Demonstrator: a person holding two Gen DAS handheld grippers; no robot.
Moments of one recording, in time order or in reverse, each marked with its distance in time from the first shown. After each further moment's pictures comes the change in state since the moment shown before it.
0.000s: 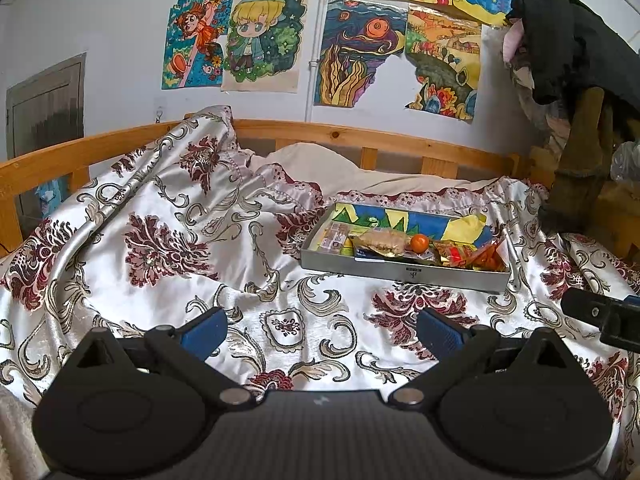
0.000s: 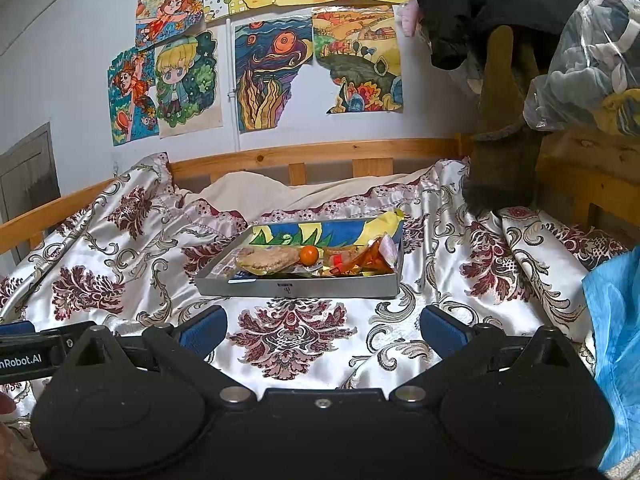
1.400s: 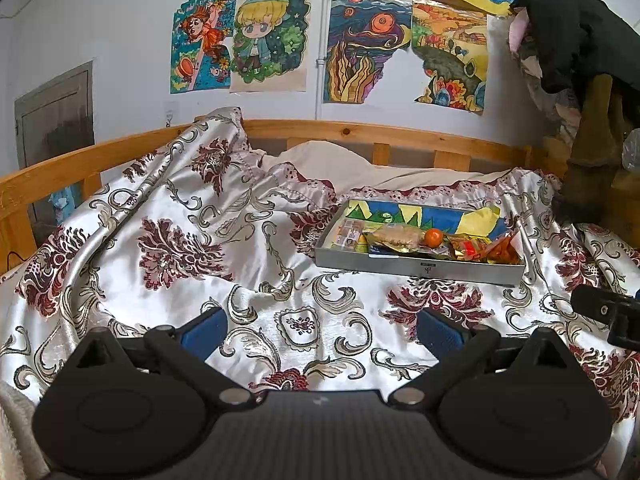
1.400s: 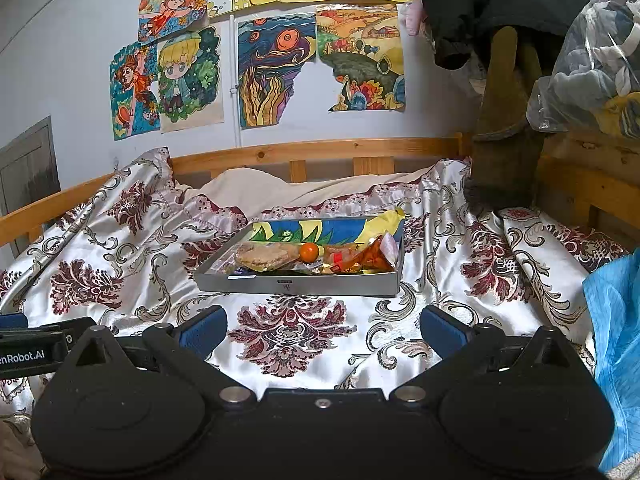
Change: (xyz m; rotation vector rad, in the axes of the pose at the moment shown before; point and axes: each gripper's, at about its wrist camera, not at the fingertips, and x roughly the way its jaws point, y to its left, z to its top) left arm 0.001 -0.003 0.001 0.032 0.012 0.054; right arm 0.000 0.001 0.000 -0.003 0.003 -0.002
